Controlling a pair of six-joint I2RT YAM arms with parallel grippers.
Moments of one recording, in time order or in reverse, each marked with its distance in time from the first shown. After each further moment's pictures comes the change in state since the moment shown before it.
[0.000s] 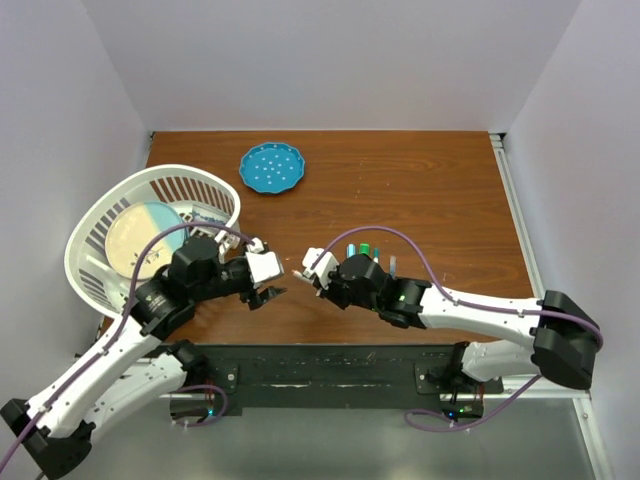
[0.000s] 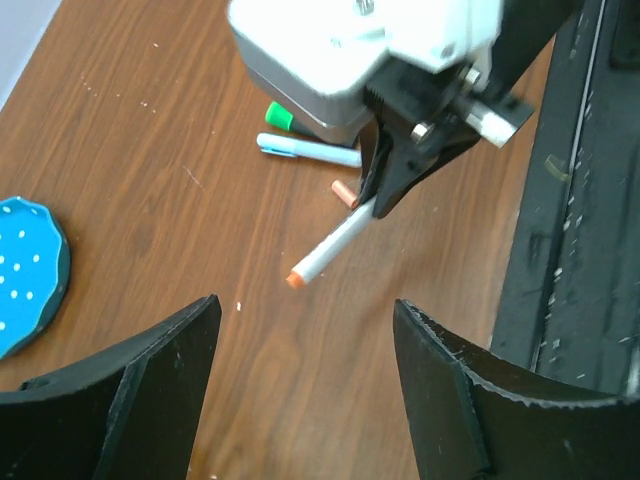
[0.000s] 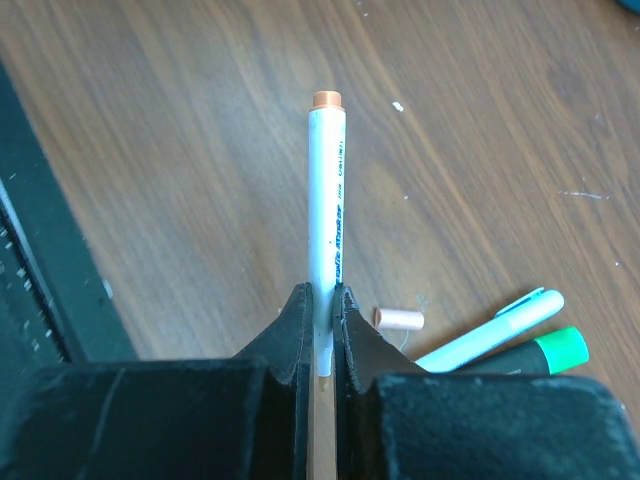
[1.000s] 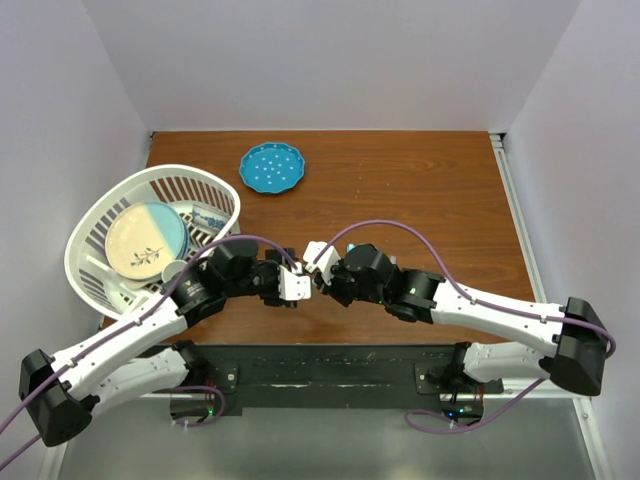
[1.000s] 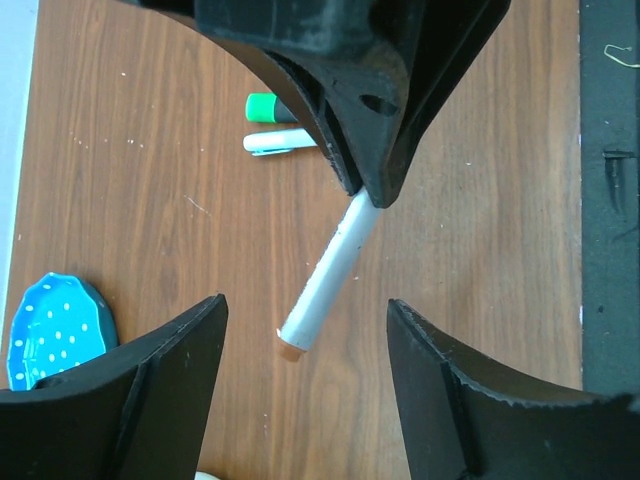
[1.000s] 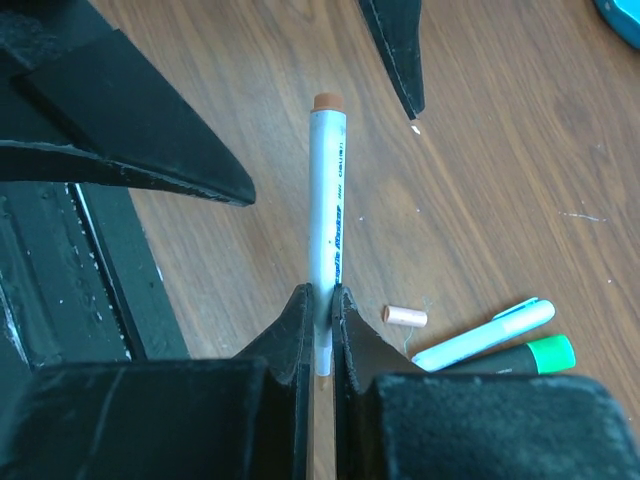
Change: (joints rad) left arm -0.130 0.211 -0.043 0.121 -0.083 0.325; right arm -0.004 -0.068 0.119 -0.190 -0.084 -0.002
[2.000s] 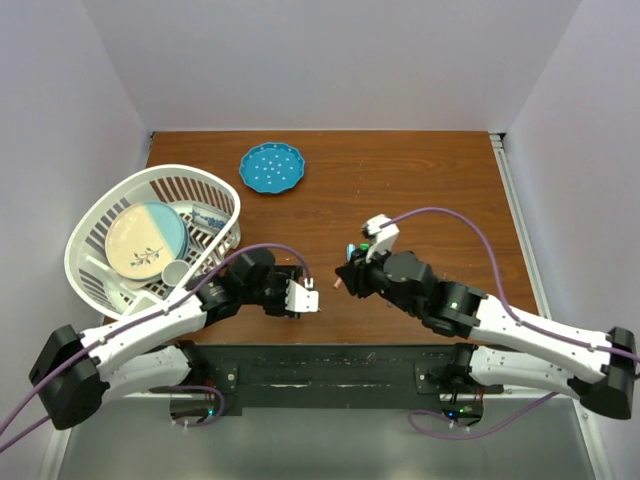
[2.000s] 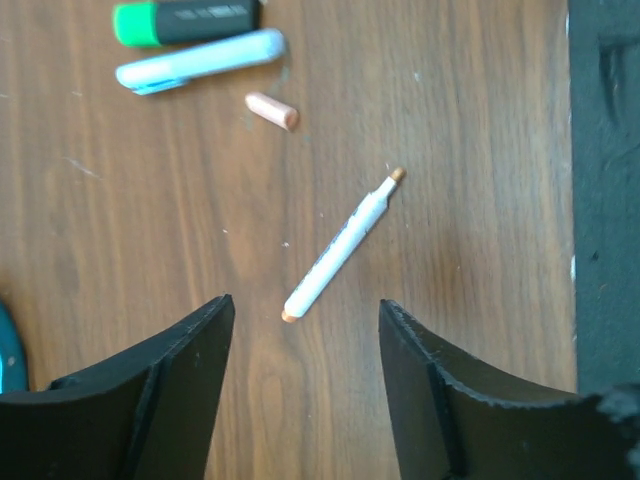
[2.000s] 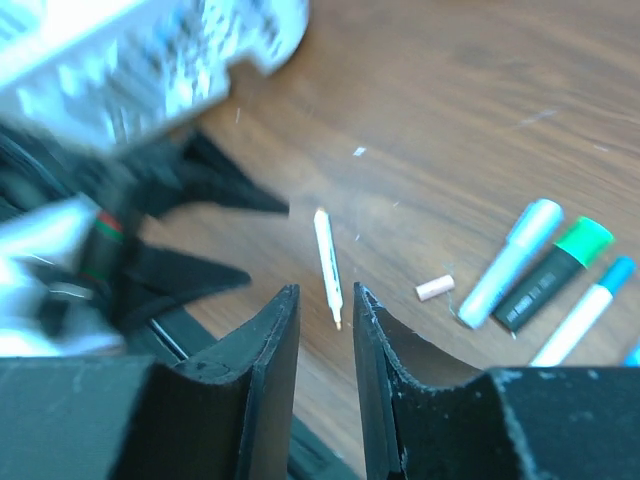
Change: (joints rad) left arm -0.015 0.112 -0.136 0.083 -0.026 0.055; right arm 0.004 -0.244 -0.079 0.012 0.309 0.572
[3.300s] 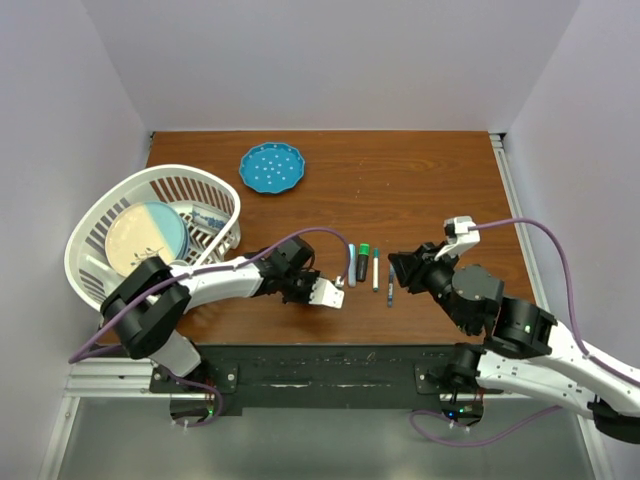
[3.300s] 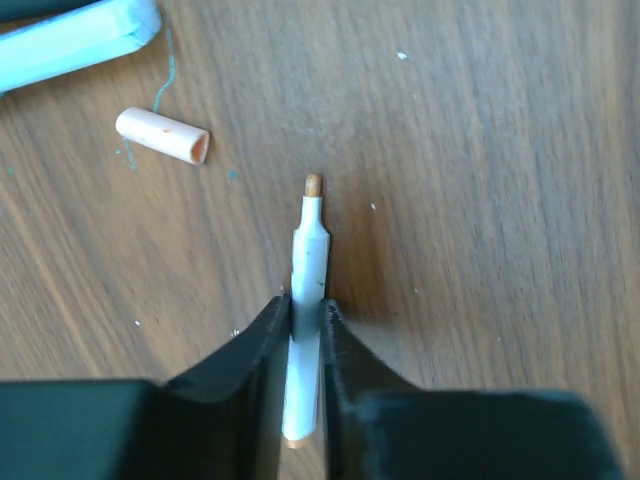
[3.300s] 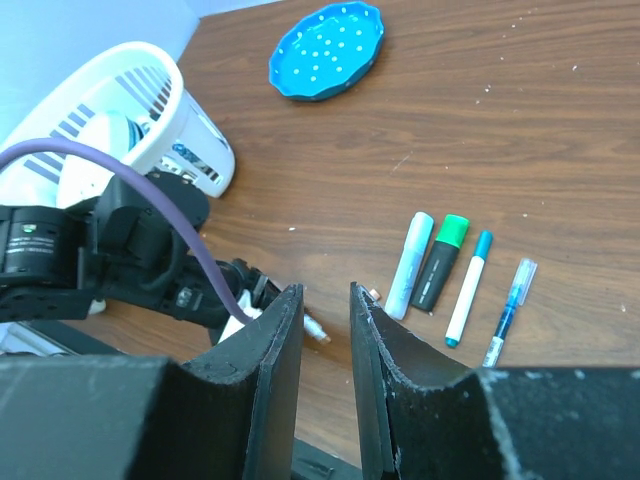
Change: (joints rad) left arm -0.001 0.547 0.194 0.012 0.039 0.121; right arm 0.000 -0.370 0.048 -0.293 0.309 0.166
